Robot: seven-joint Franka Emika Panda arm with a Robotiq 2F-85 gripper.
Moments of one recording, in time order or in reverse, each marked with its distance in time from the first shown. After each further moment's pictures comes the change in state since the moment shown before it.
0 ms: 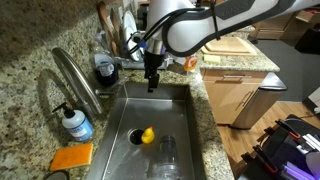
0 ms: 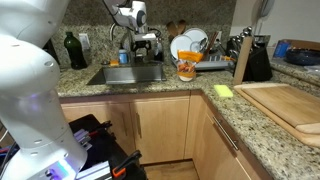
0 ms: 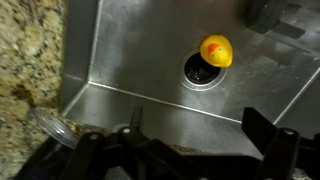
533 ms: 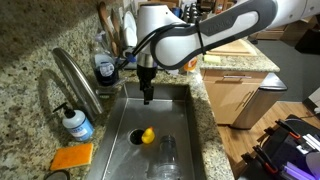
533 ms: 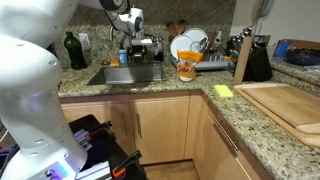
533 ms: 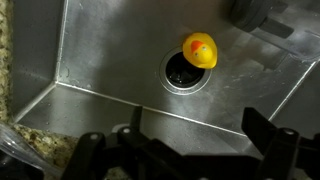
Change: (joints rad) arm 0.056 0.108 0.000 0.105 -0.007 -0.069 -0.005
